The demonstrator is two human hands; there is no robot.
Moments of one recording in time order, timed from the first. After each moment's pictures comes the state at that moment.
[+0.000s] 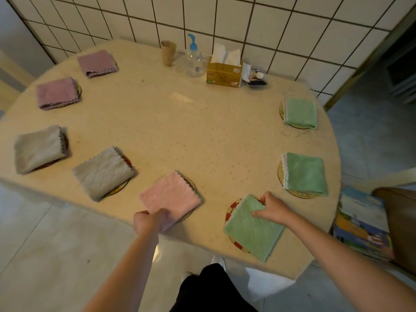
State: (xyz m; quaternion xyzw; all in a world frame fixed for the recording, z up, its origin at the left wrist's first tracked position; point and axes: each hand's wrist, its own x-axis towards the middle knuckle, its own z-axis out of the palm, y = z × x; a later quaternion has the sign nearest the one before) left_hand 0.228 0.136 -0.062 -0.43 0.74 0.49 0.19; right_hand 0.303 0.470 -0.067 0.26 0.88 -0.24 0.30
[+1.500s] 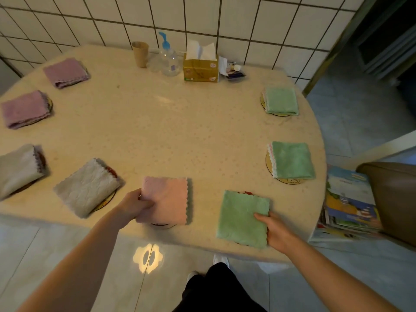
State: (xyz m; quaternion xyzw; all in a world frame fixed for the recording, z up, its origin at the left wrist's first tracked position) left_hand 0.147 0.108 -0.065 -0.06 0.83 0.42 0.36; right_hand 0.373 0.432 -0.084 0.48 0.39 -0.78 0.08
